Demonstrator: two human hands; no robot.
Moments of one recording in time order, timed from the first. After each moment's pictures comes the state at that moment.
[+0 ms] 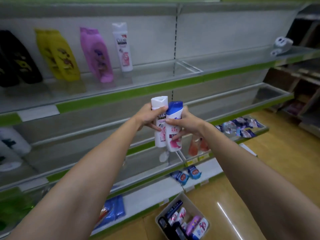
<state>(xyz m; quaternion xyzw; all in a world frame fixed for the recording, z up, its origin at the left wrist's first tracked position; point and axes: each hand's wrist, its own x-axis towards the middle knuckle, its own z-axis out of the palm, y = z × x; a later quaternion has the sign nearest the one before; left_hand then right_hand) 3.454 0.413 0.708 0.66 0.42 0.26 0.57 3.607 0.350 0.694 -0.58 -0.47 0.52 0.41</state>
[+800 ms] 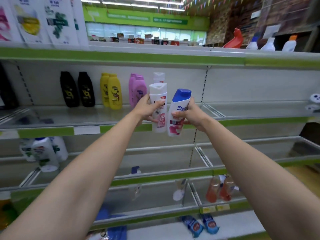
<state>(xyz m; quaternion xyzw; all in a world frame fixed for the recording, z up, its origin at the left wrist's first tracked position) 3.391 0.425 0.826 0.62 0.44 0.47 0.46 3.570 0.408 0.818 -0.52 -0.60 0.41 0.46</state>
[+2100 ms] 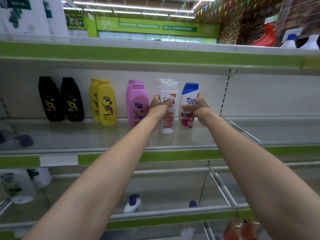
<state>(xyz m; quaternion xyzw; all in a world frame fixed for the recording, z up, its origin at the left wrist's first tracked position) 3.438 0.595 0.817 0.54 0.46 0.55 0.44 3.587 0.620 0.817 -0.53 -0.58 0.33 0.53</state>
